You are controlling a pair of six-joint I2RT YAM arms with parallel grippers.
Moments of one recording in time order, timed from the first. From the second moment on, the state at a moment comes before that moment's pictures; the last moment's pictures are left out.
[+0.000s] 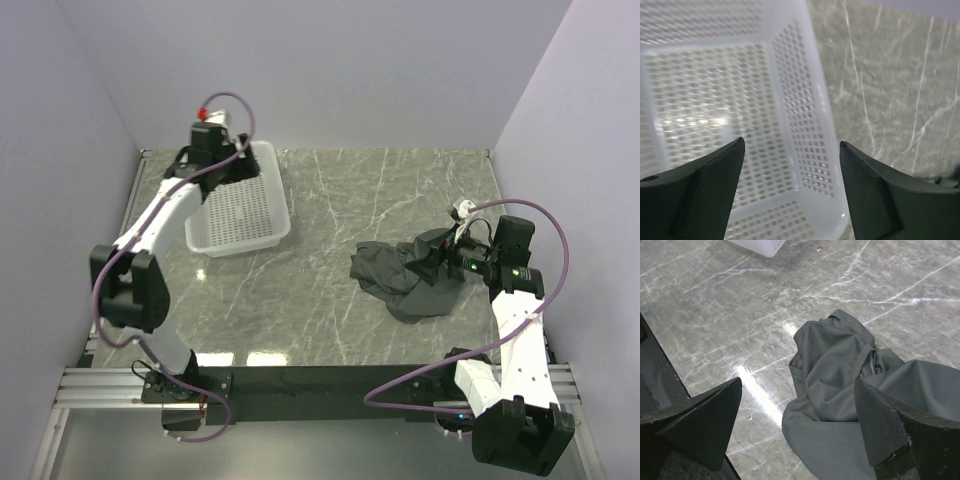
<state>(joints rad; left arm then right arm) -0.18 1.66 1.47 -0.37 0.03 -0.38 -0.23 0.87 0.78 -0.61 -1.02 -0.41</state>
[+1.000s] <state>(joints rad) -0.39 2.10 1.72 -0.60 -0.50 -0.30 -0.24 0.89 0.78 -0.61 -1.02 -0.41</state>
